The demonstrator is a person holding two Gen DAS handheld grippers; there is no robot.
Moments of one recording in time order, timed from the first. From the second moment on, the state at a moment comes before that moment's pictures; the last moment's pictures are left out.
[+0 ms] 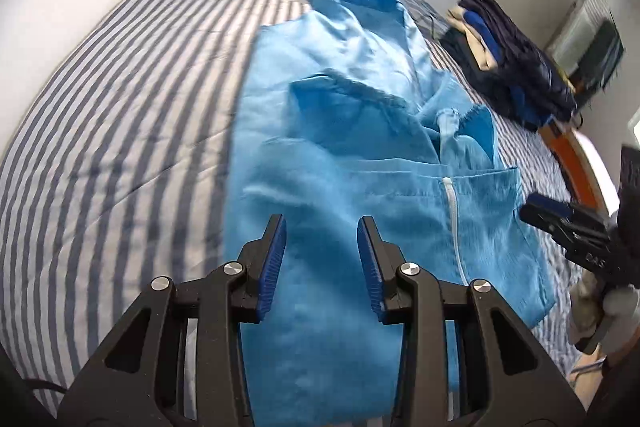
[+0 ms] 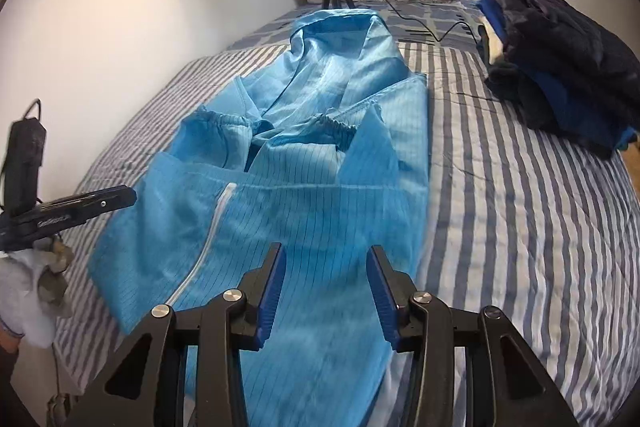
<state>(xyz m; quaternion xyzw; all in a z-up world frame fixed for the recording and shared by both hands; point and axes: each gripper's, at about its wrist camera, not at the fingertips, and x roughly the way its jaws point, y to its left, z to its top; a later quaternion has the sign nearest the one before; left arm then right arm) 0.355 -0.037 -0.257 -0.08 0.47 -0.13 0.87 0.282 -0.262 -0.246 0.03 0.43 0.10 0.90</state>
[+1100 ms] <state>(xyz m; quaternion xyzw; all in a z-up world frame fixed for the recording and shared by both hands) 0.306 0.000 -0.287 -0.07 0.50 -0.12 0.86 0.182 -0.300 -0.284 0.14 0.49 0.10 0.85</state>
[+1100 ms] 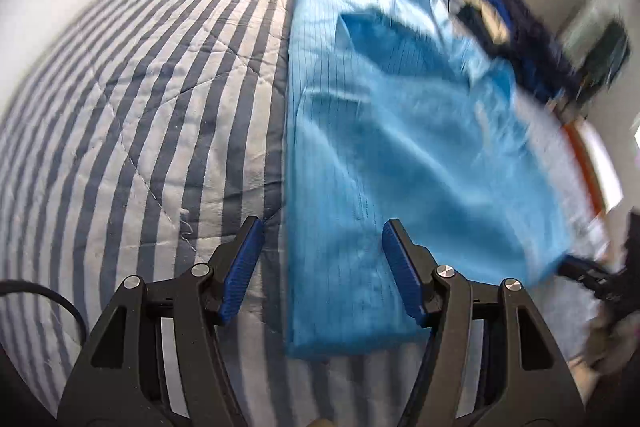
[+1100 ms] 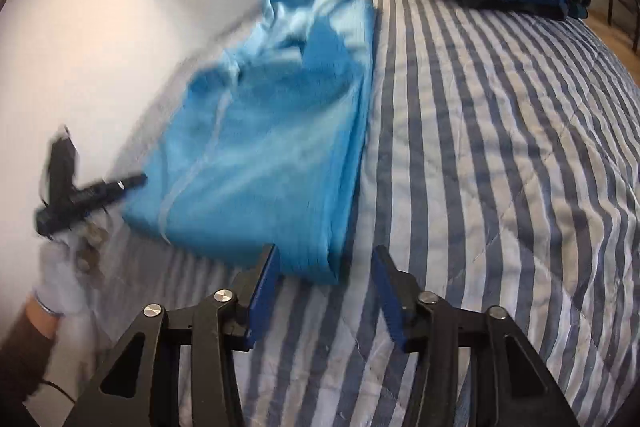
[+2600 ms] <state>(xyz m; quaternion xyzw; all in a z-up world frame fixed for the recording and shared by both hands) 0.267 0.031 -0.282 -0.16 0.53 -0.18 0.81 0.191 -0.278 -0.280 0.24 0.51 0.18 0.81</state>
